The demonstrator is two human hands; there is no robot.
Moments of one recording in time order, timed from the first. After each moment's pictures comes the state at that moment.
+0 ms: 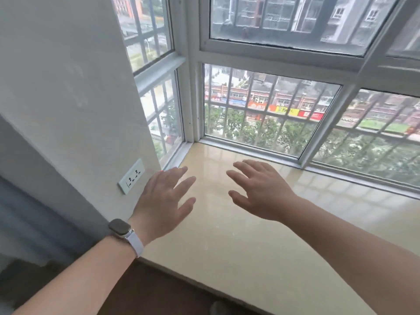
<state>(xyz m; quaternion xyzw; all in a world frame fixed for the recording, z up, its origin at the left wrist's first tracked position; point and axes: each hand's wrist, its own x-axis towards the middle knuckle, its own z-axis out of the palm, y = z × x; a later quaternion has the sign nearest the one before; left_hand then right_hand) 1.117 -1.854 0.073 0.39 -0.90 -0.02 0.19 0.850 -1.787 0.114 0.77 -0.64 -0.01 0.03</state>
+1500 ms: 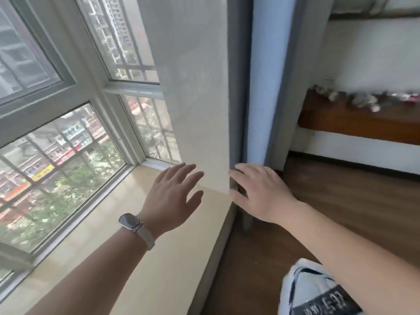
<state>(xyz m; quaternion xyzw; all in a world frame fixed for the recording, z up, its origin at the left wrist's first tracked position) 0.515 -1.400 0.136 -0.33 -0.93 -0.09 0.15 0.567 -1.155 0.141 0.11 -0.99 0.07 0.07</state>
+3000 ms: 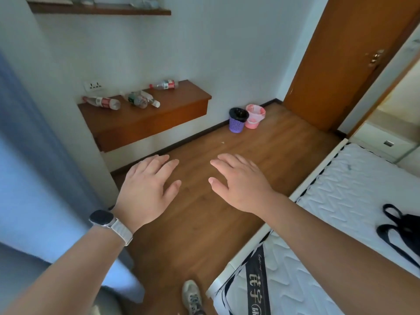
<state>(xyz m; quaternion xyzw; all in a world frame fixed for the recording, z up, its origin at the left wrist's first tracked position) 0.289 -0.942 0.114 -0.71 -0.67 -0.20 0.05 0.521 -0.871 0.145 -0.46 -0.89 0.02 0.06</state>
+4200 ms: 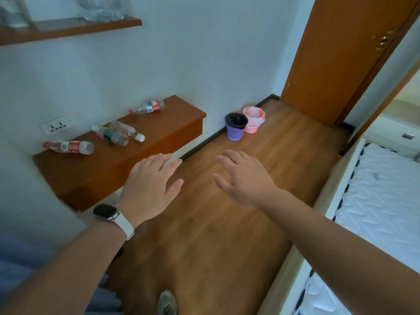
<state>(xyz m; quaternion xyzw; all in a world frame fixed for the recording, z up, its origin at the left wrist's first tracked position) 0.203 -0.604 0.125 -0.77 -0.63 -0.10 0.04 0.450 -0.560 0.138 -0.51 -0.86 0.04 0.07</state>
